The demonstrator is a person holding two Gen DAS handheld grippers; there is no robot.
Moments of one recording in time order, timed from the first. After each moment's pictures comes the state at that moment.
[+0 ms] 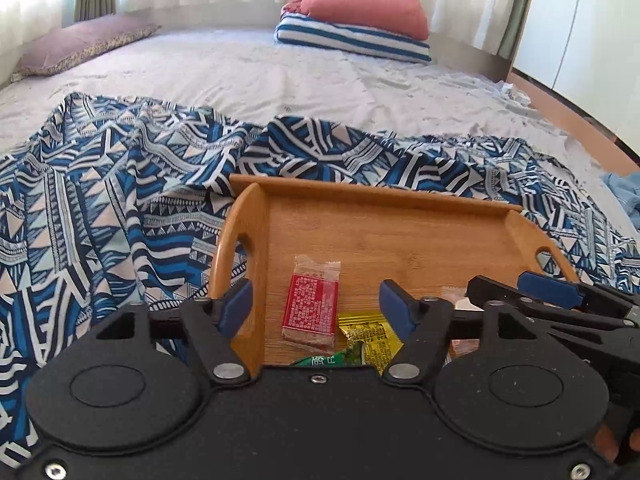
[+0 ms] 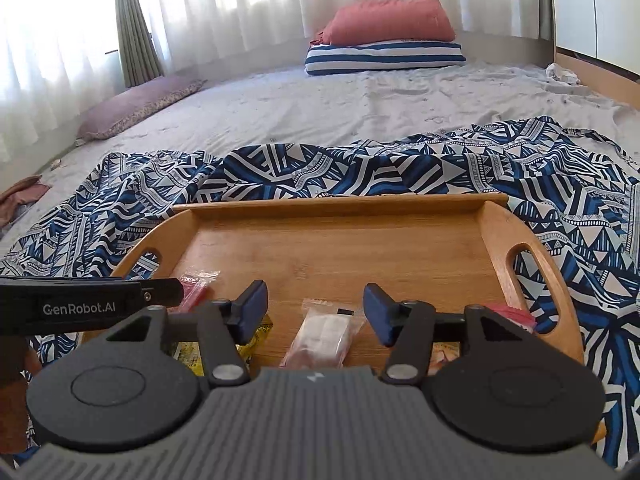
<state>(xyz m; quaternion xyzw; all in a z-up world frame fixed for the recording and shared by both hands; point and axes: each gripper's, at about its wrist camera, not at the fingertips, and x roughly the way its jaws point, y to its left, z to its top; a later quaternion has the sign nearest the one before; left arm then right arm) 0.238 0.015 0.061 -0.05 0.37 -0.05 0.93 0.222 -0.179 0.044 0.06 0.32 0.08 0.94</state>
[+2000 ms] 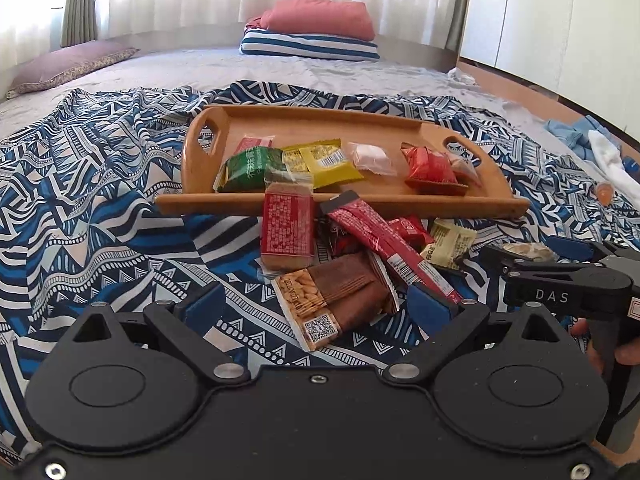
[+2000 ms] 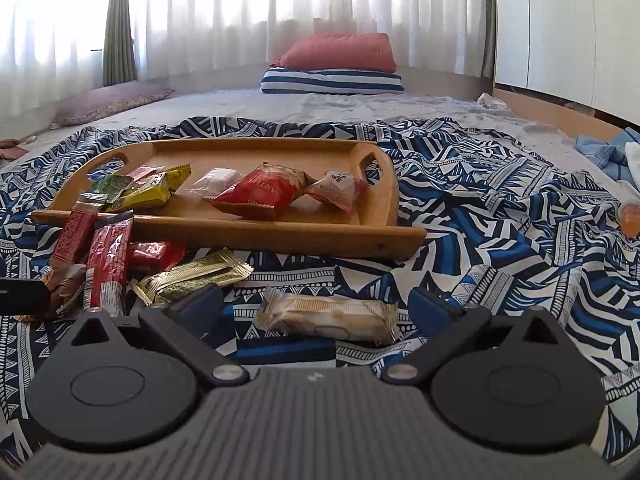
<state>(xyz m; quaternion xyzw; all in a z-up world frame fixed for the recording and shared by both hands) 0.038 -0.024 0.005 -0.02 0.33 -0.09 0.94 0.056 -0.246 -0.017 0.01 0.27 0.01 0.96</state>
